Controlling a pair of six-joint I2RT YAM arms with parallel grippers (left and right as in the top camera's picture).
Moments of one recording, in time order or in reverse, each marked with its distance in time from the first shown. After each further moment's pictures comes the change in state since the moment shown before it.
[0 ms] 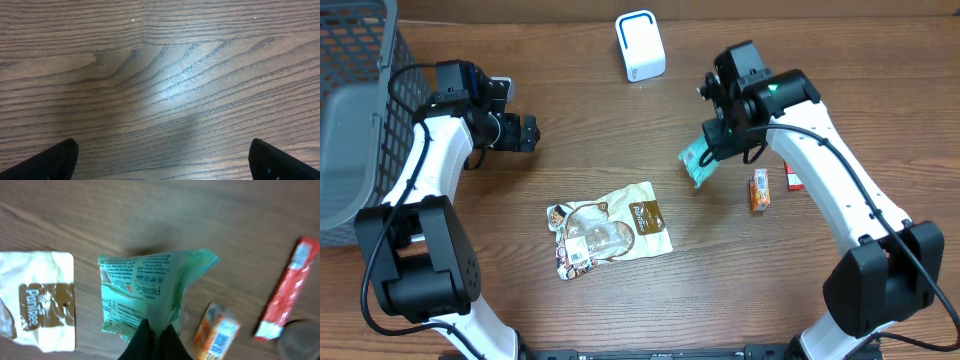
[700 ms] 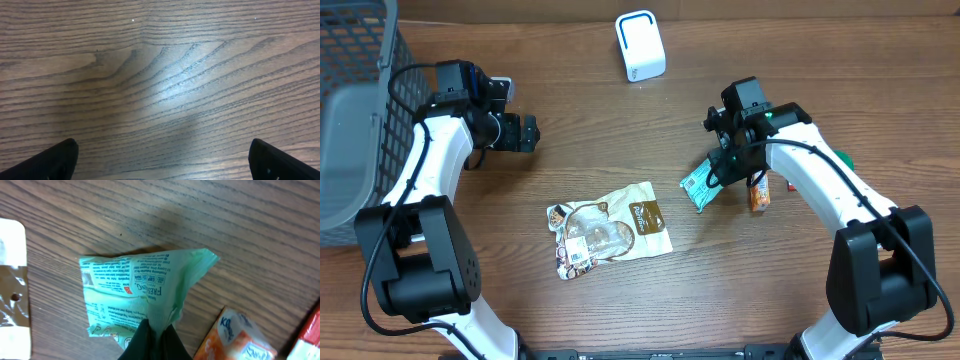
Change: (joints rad) left arm 0.000 0.000 0.000 0.000 0.000 0.000; right arm -0.032 0.000 -0.268 0.220 -0.023 -0.108
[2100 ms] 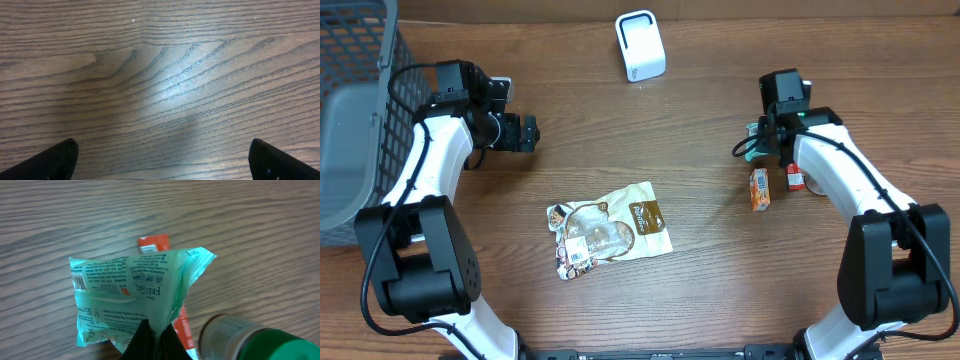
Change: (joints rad) left arm 0.000 0.000 0.000 0.000 0.000 0.000; right arm -0.158 0.000 -0.055 0.254 0.448 0.386
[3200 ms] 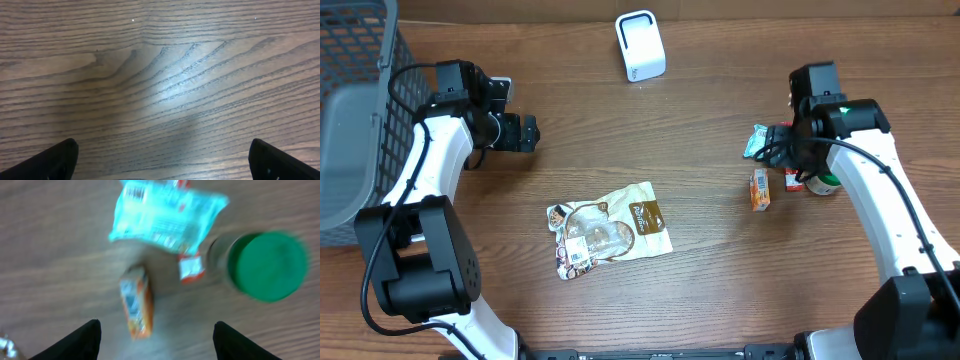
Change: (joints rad) left arm 0.000 0.000 0.000 0.000 0.000 0.000; right arm -0.036 -0.183 0.103 -0.443 -0.278 0.018
